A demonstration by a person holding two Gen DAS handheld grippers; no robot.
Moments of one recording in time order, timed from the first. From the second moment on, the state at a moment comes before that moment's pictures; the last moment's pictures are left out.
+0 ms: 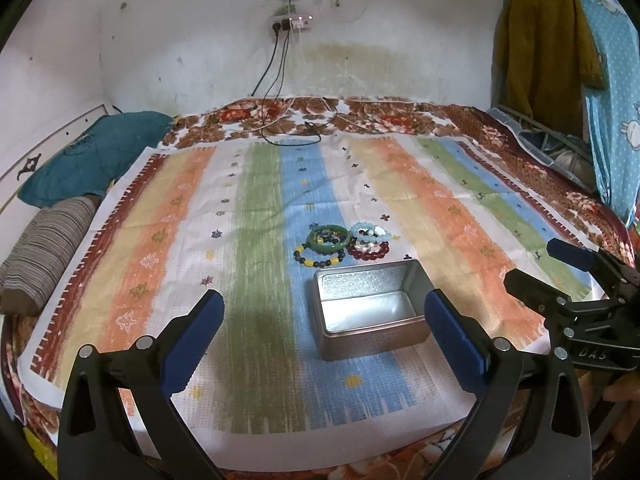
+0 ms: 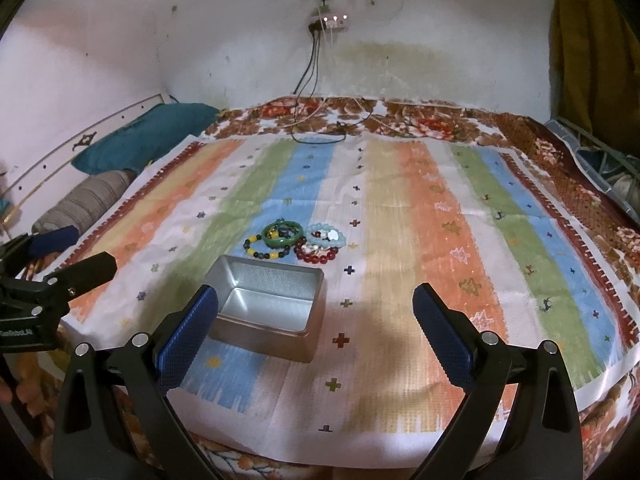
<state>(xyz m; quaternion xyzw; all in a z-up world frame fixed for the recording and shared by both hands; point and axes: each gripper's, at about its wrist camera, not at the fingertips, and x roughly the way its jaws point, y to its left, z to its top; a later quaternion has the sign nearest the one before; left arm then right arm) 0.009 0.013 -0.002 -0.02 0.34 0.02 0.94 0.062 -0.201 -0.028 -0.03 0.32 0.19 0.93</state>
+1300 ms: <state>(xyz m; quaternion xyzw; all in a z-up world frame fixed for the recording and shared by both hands) 0.069 0.020 -0.005 -0.02 0.39 0.04 0.92 0.105 -0.182 -0.029 -0.06 0.35 0.18 0.92</state>
